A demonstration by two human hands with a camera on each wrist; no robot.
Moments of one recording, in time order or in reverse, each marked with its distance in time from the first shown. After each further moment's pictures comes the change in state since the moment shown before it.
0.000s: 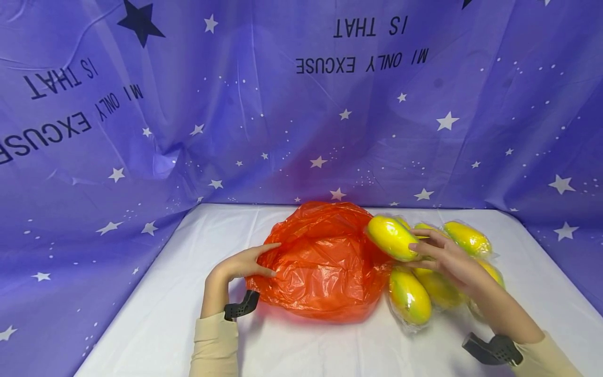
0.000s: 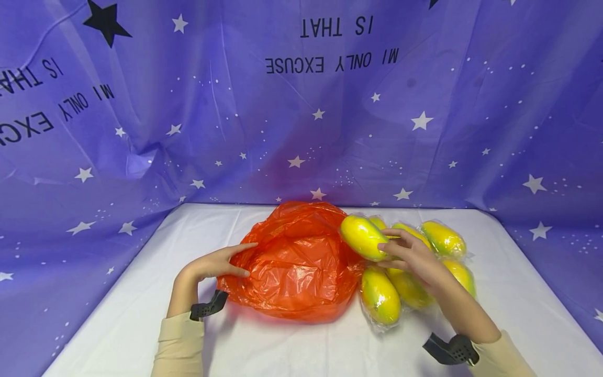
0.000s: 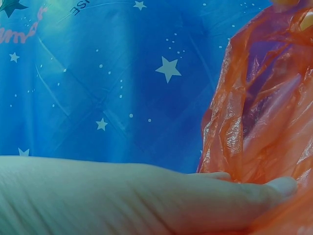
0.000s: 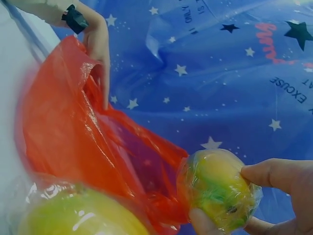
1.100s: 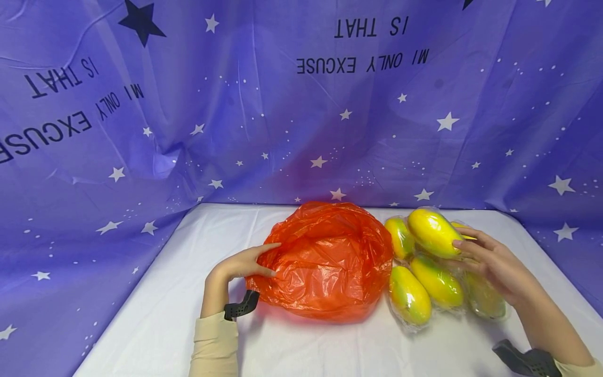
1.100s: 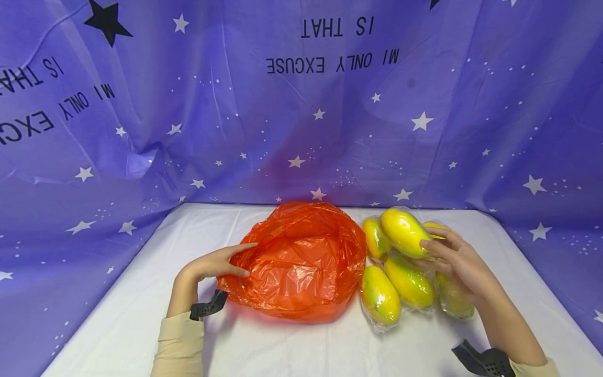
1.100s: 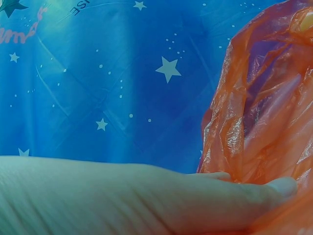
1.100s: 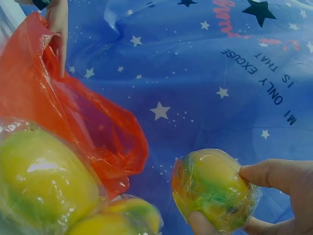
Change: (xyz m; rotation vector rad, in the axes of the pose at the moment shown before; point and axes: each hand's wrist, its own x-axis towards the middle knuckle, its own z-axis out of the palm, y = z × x) left_hand 0.000 0.000 0.000 0.009 -0.005 0.008; right_hand -0.033 0.007 -0.062 0.076 0.081 -0.111
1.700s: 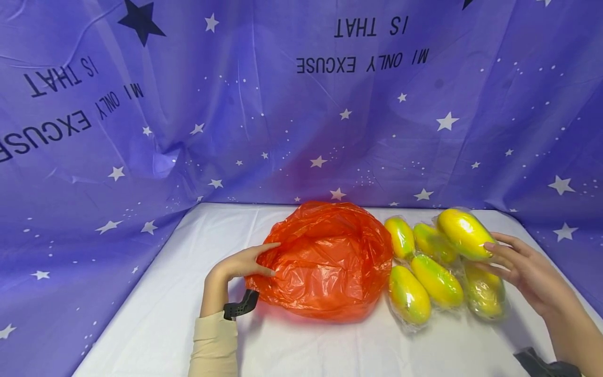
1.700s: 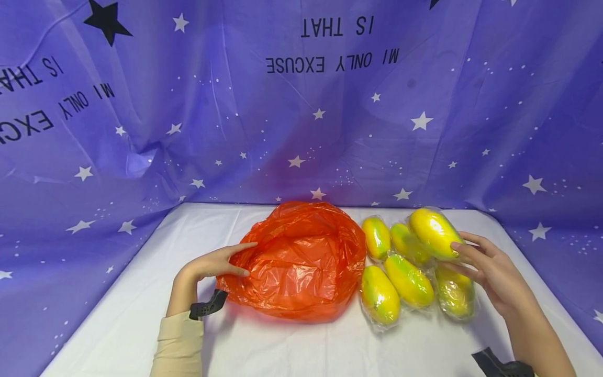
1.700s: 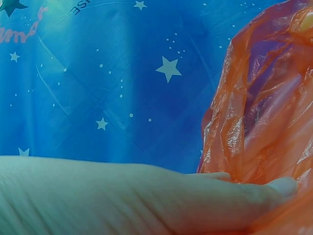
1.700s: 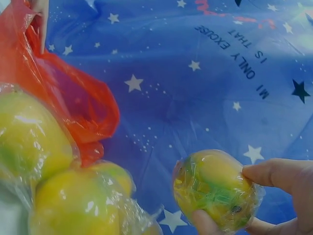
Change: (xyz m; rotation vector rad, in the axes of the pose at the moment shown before) left_hand 0.000 0.000 -0.001 -0.005 -0.009 0.004; right_hand -0.027 0.004 -0.040 0.107 0.051 -0.095
